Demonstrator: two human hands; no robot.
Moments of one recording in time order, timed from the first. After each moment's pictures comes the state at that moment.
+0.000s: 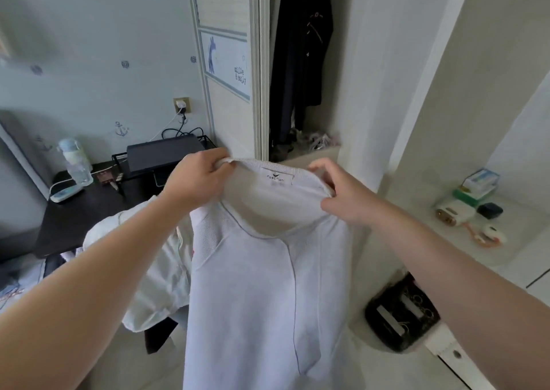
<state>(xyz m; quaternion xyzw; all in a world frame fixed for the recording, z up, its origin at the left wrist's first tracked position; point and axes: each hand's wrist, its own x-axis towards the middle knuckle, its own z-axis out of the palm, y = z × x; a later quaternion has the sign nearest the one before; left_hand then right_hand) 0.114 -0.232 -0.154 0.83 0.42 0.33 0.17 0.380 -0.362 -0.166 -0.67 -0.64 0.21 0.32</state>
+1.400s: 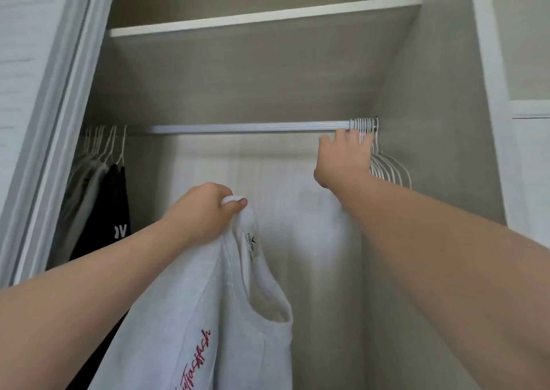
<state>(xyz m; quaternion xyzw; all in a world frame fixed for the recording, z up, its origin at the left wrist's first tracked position) 0.482 0.068 0.232 0.88 0.01 0.46 0.16 0.591 -0.143 0.324 -0.85 -0.04 -0.52 -0.03</state>
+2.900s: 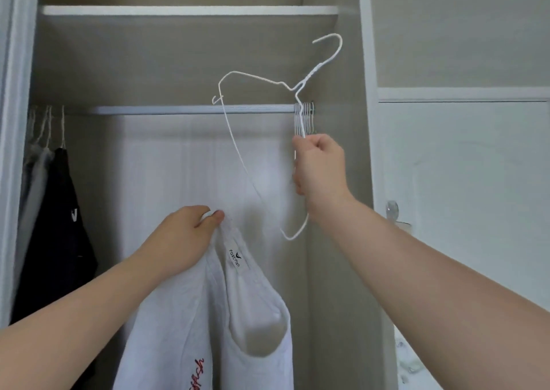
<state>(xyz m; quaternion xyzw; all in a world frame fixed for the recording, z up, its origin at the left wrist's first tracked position) 0.420 0.010 0.160 0.88 -0.06 0.39 0.27 0.433 -0.197 0.231 -0.55 -0.23 -0.31 0.74</state>
